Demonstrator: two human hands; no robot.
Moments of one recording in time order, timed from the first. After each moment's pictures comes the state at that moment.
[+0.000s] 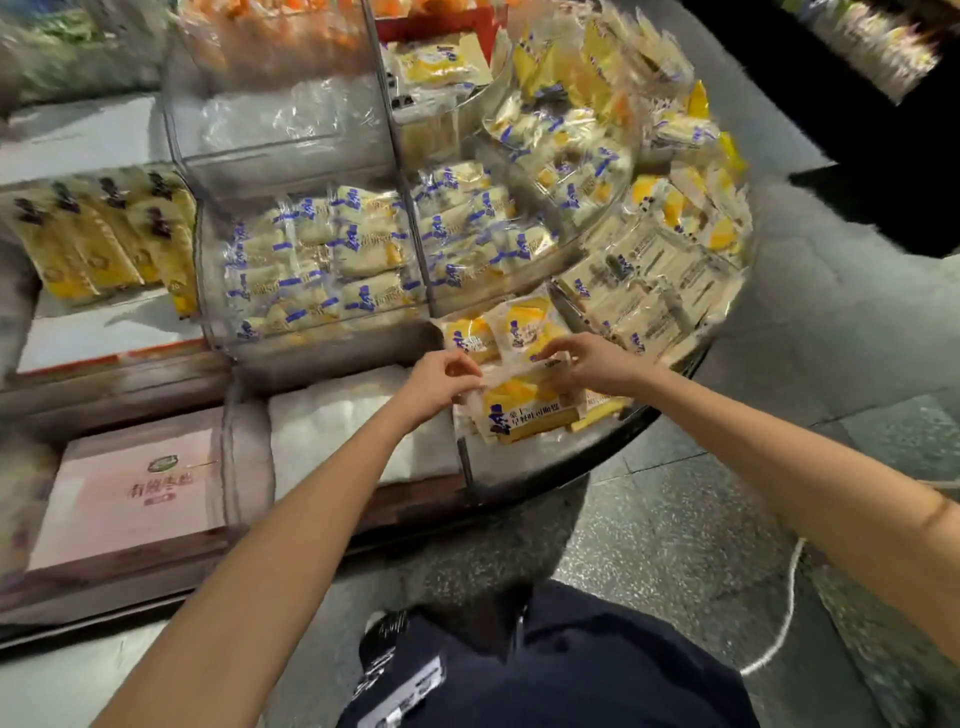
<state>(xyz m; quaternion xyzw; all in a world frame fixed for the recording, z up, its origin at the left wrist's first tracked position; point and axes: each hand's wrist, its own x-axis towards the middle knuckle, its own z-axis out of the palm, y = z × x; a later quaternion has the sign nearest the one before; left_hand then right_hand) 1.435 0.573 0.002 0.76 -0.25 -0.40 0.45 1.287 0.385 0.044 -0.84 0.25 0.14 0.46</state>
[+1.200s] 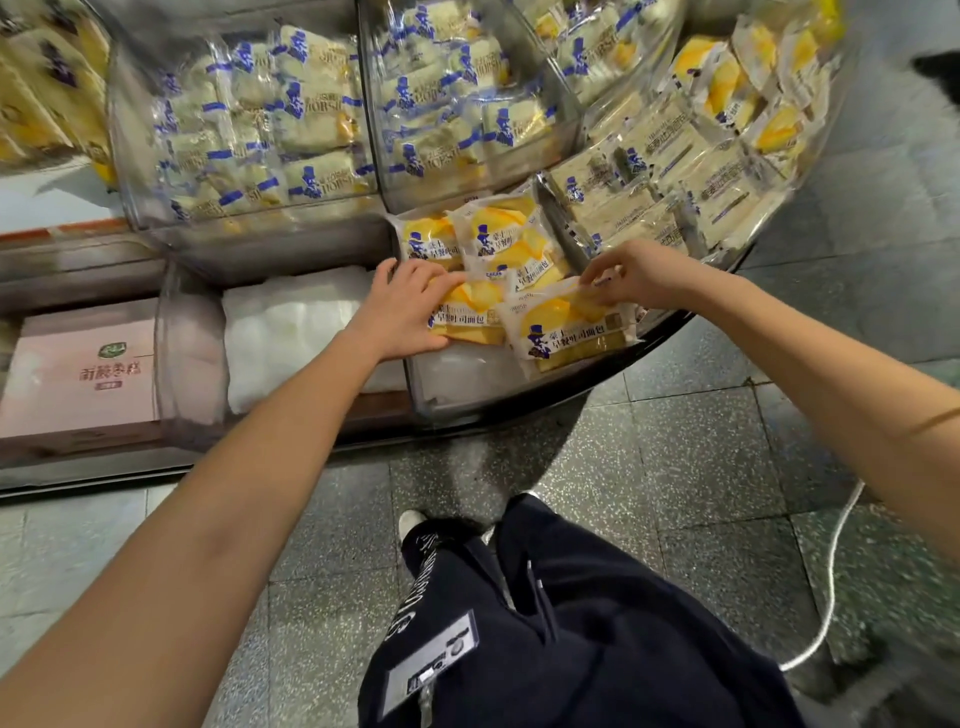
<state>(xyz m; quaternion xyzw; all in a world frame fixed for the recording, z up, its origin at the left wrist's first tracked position) 1.420 0.552 -0.061 0.84 -0.53 -0.11 -0.03 1.258 0.279 0.014 -0.92 0.15 0.20 0.32</state>
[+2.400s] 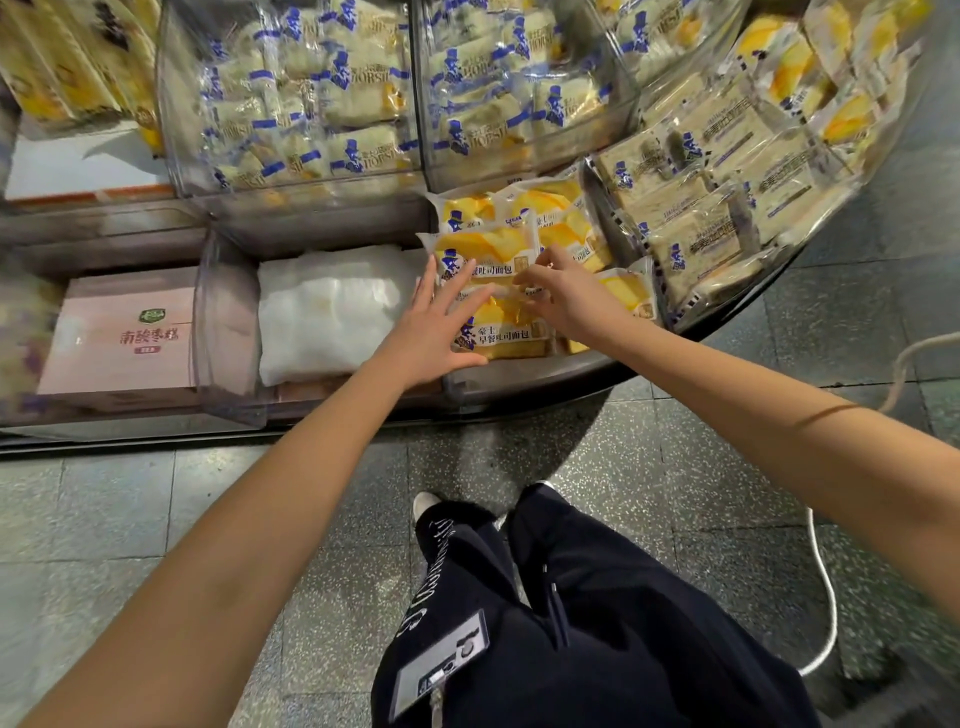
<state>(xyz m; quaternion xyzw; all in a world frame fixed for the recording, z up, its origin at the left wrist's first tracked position) 1.382 0.584 -0.067 0.86 -0.46 -0.22 0.03 1.292 0.376 -0.049 -0.95 0.03 0.05 0.29</state>
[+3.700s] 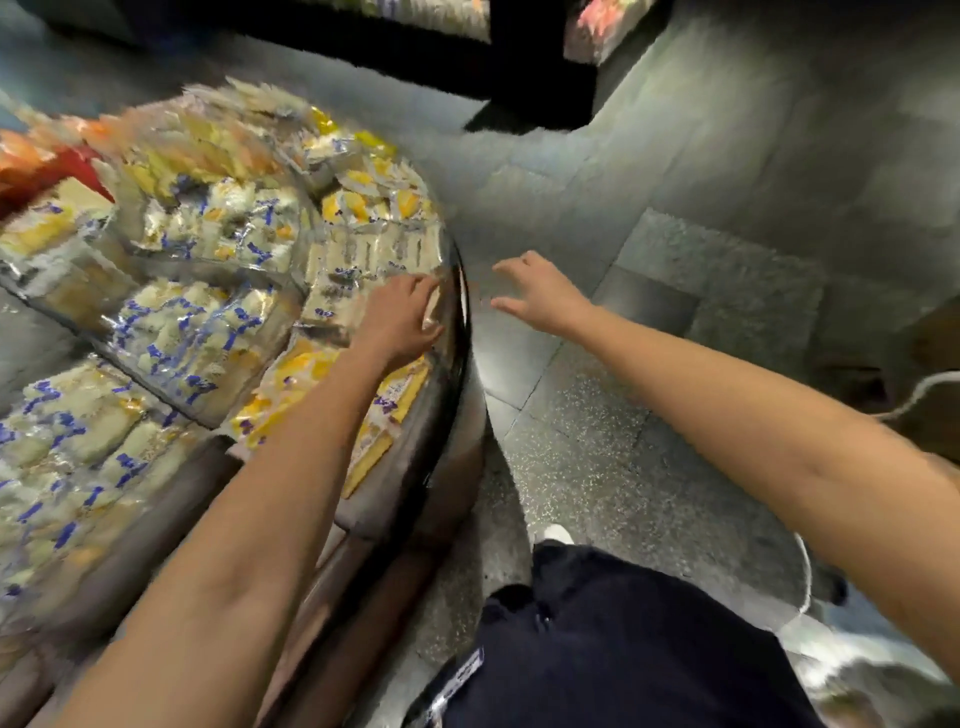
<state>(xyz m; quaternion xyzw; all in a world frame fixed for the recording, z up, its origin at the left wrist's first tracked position) 1.293 0.405 0.055 0.65 -0.75 -0.07 0.05 1.078 0.339 0.053 -0.83 0.50 -0.08 0.24</state>
